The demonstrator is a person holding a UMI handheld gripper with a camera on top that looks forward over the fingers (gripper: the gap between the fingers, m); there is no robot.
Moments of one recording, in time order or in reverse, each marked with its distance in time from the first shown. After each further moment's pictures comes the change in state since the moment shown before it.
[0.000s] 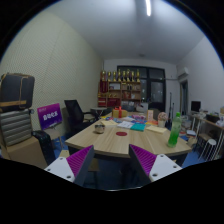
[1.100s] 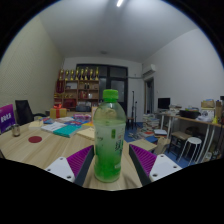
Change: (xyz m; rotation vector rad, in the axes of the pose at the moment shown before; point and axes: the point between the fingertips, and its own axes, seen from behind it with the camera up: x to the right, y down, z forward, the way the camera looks) arm 0.405 0.053 0.235 0.028 0.404 0.042
